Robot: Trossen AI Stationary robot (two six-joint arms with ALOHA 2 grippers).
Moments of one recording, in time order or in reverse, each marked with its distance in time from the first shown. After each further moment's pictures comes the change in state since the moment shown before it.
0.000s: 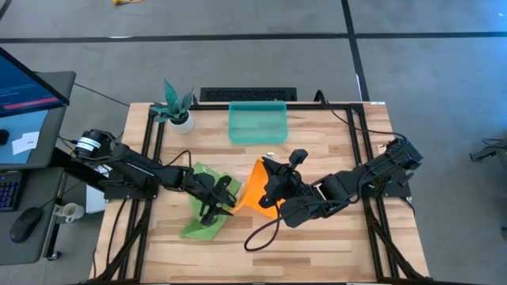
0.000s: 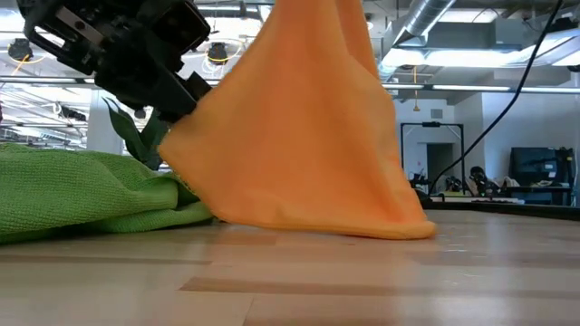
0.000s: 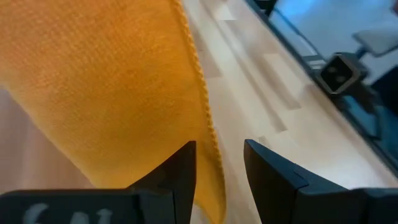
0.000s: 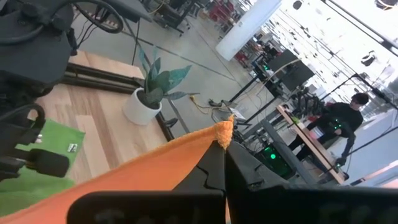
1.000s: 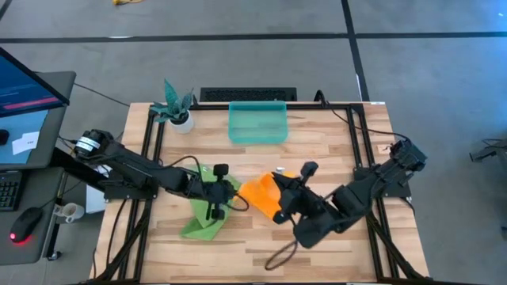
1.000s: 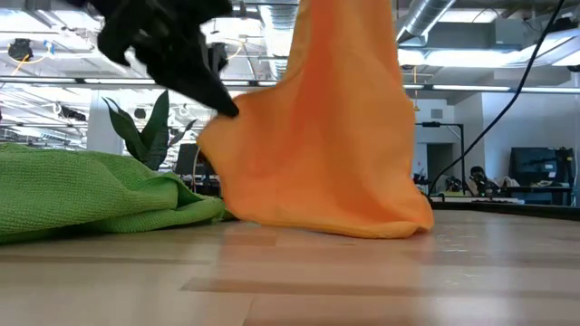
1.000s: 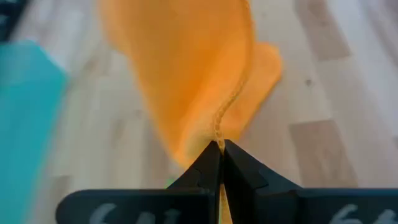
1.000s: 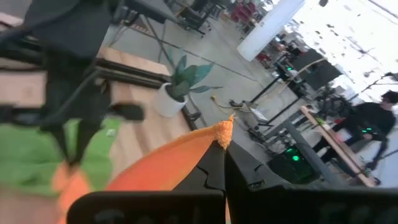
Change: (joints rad) left arm -0.096 -0.004 0.295 -0.545 -0.549 0.061; right arm 0.119 -0.019 -0.001 -0.258 -0.014 0.280
